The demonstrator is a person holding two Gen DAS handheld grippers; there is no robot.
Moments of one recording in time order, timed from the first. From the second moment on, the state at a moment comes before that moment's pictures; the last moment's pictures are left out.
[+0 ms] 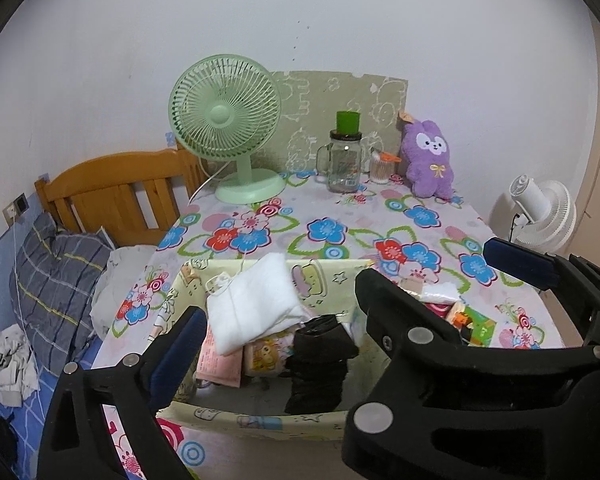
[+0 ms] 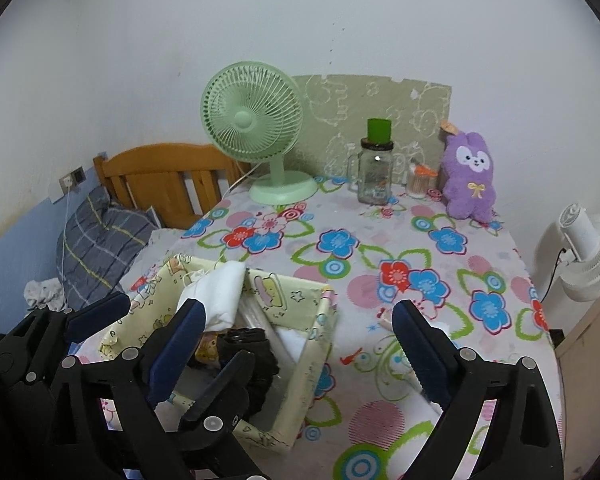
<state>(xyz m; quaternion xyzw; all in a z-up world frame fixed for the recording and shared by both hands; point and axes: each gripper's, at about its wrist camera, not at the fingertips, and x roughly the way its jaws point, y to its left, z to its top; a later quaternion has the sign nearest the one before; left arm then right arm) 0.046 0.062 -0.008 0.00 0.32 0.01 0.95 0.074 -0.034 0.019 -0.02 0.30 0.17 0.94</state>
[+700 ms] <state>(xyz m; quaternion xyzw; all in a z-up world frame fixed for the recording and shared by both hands) 0.036 0.013 0.009 0.02 0.30 -0.01 0.95 0.055 -0.088 0.036 0.01 0.27 0.14 0.95</state>
